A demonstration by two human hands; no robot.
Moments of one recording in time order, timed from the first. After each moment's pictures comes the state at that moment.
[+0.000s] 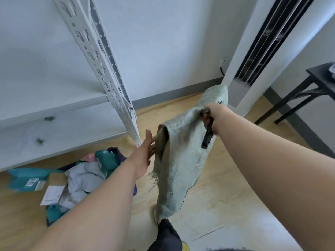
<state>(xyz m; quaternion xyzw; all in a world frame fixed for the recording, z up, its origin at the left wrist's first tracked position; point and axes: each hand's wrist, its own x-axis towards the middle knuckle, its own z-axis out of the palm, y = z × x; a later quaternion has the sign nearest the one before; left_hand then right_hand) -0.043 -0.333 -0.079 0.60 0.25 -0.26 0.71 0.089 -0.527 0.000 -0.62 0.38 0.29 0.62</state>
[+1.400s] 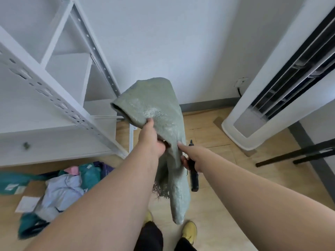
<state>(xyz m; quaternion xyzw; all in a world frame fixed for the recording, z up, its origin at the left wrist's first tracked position) 0.228 -0.430 -0.047 0.26 0.48 0.03 0.84 0.246 -0.555 -0.076 -0.63 0.31 0.47 0.53</state>
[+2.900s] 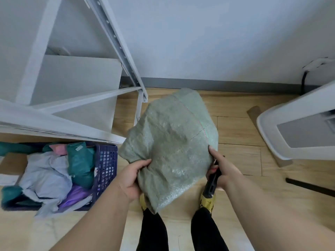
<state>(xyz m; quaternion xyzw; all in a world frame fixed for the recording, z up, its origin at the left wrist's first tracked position) 0.225 -0.328 -0.266 0.21 0.58 -0.10 0.78 0.378 -0.530 -0.311 -0.45 0.52 0.45 0.57</state>
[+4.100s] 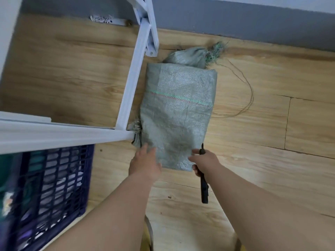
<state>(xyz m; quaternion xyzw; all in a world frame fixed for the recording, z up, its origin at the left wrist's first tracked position) 0.248 -0.257 -0.743 0.79 0.40 -0.40 0.24 0.365 -0.390 -0.757 -0.73 0.25 0.54 0.33</state>
